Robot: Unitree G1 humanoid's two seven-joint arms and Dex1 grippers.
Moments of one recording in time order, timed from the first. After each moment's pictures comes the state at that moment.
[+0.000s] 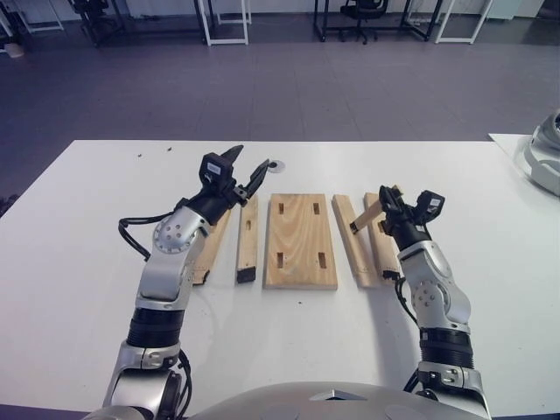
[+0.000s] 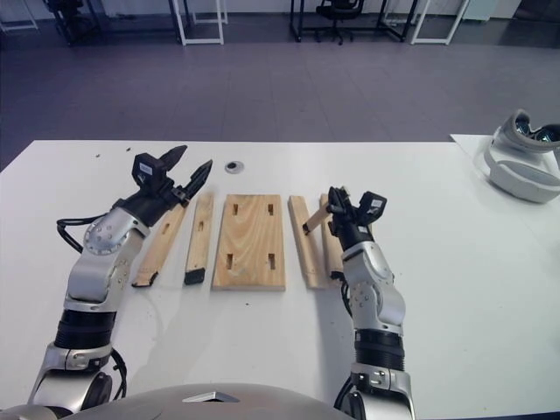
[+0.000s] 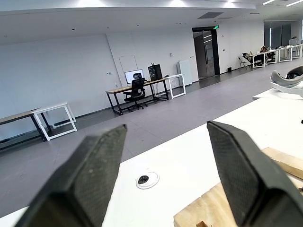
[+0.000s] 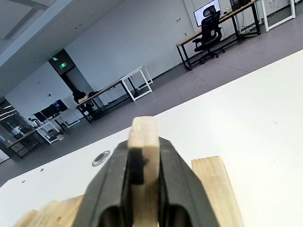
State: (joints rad) left arm -0.26 0.26 -0.01 -0.19 -0.20 0.17 -0.42; right arm -0.15 -0.07 -0.20 -0.01 0.52 0.25 0.18
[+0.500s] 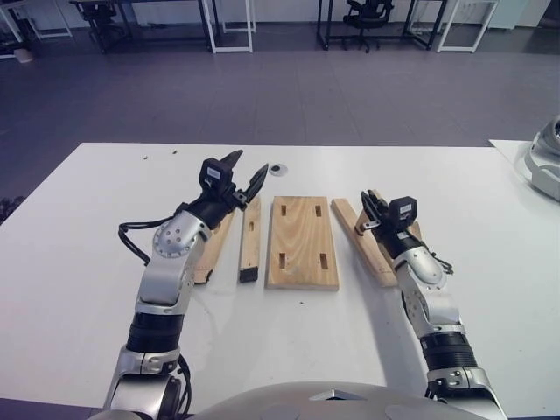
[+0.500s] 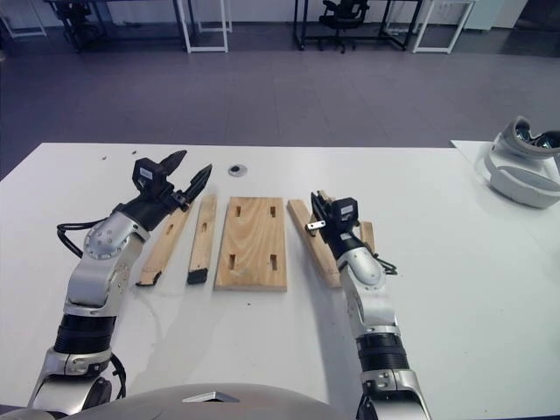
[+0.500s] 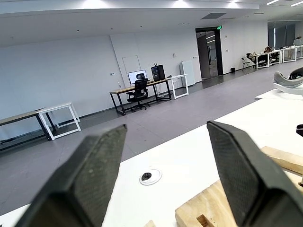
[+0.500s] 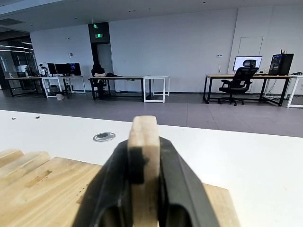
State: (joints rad) left arm -0.23 0.26 -0.01 -0.20 -0.19 0.17 -0.42; right arm -0.11 -0.18 -0.02 0.15 0.24 -0.08 0.30
